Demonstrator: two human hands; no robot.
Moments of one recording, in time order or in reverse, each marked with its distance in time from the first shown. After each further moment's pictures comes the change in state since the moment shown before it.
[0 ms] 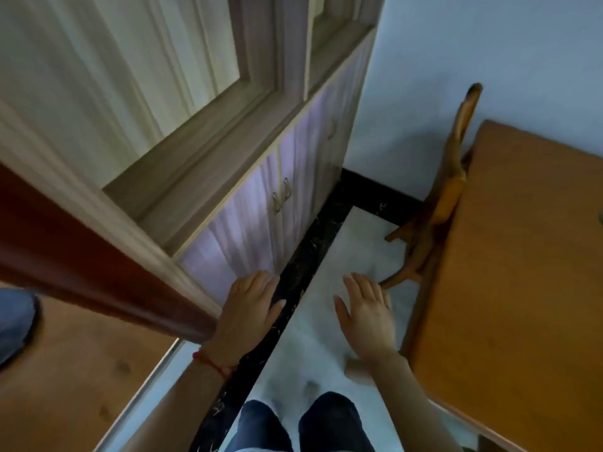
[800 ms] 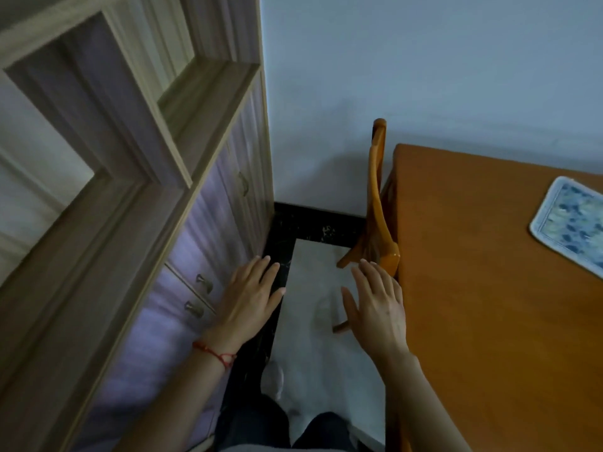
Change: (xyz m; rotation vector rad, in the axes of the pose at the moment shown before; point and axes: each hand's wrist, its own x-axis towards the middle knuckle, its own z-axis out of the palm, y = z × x) left_hand 0.310 0.048 0.006 0.018 -0.069 0.307; right_hand 0.192 0.130 -0.039 -0.085 0.213 0.280
